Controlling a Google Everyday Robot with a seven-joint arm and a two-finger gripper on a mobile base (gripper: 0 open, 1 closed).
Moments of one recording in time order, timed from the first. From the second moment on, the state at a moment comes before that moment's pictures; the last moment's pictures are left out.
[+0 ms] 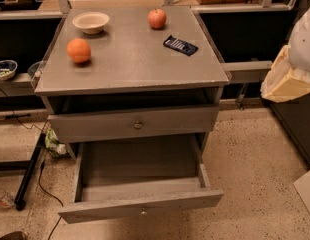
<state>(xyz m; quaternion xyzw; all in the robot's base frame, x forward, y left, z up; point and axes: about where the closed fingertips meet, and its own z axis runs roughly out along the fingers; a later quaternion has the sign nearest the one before) 0.438 -0.217 0.977 -0.60 0.78 -0.03 0.16</state>
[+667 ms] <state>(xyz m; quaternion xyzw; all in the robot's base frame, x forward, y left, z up) 0.445 -0.219 0.982 -0.60 0.78 -0.06 0.18</state>
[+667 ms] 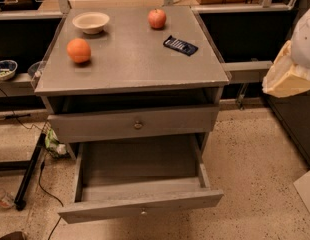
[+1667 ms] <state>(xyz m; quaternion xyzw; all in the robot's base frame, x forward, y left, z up) 0.439 -0.224 0.914 -0.56 0.80 -0.05 0.19</state>
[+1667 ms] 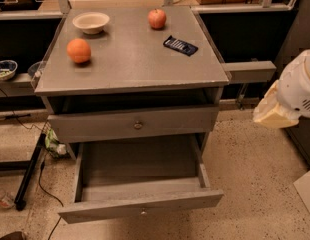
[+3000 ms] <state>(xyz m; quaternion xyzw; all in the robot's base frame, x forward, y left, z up) 0.430 -0.223 0.816 -0.56 0.82 0.02 0.14</state>
